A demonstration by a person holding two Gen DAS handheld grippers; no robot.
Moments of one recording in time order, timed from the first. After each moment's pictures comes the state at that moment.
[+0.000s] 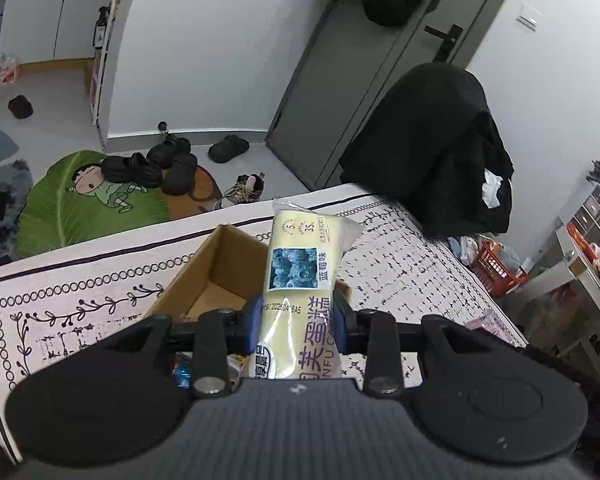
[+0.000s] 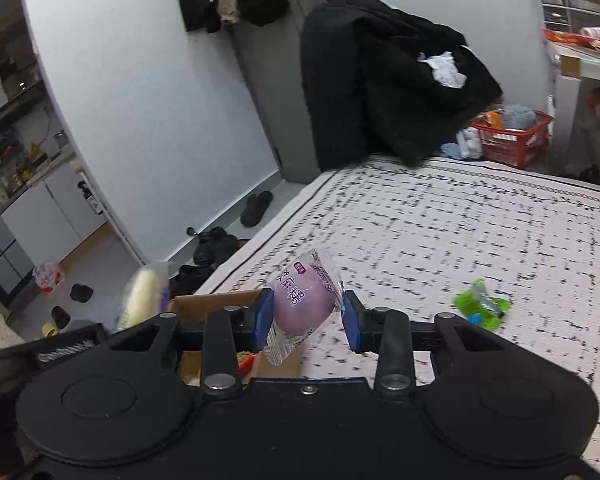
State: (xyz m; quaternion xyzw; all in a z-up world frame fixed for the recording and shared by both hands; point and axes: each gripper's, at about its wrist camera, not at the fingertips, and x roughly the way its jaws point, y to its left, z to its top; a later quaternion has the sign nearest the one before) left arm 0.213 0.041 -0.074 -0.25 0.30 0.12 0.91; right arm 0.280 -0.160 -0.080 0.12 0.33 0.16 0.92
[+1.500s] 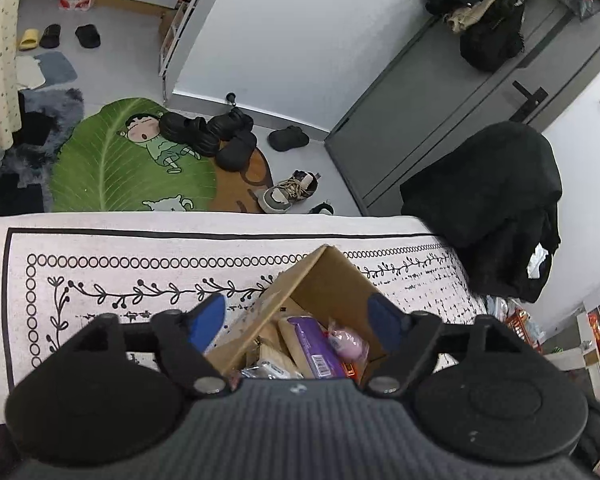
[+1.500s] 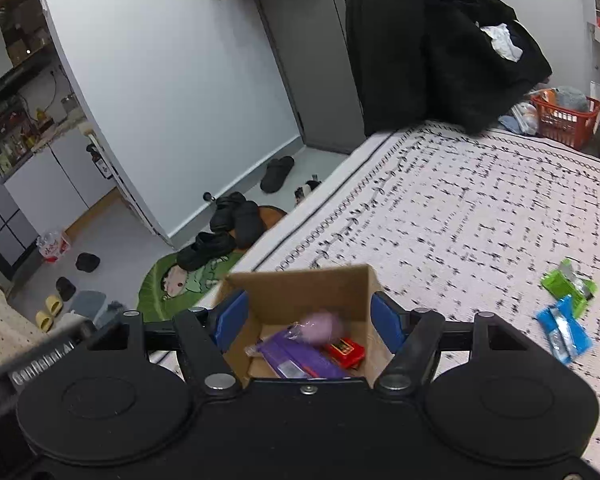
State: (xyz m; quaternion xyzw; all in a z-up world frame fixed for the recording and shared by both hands) left arm 0.198 0.126 -0.101 -0.36 0.30 0.18 0.86; right arm 0.300 -0.068 -0.101 0.09 0.38 0.17 0.90
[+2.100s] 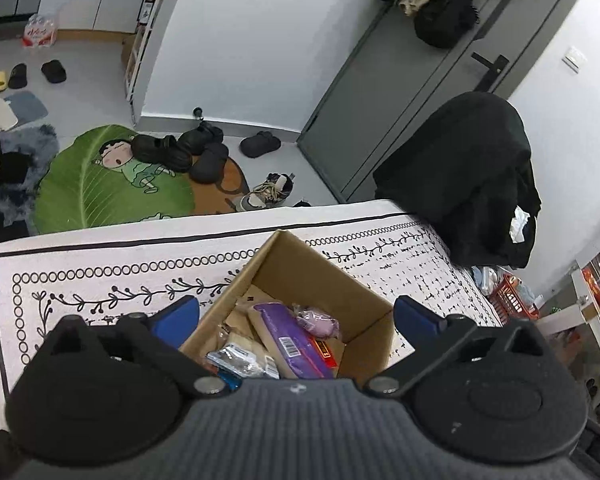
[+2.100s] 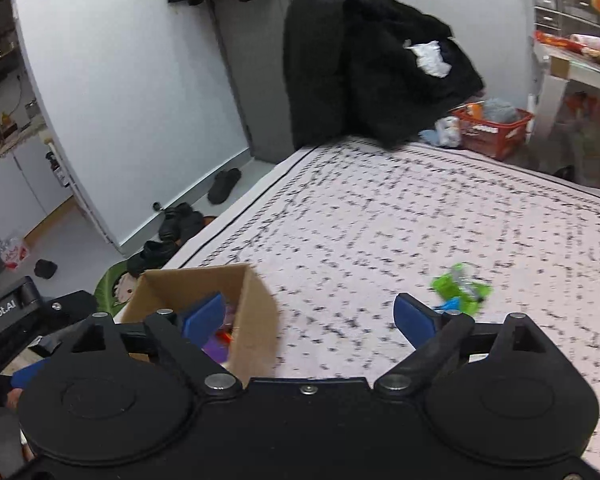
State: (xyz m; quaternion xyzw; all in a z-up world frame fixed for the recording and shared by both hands) left arm 0.200 0.083 -0.085 -0.30 0.30 0.15 0.89; right arm 0.276 -0.150 -0.091 0.07 0.36 0.11 0.92
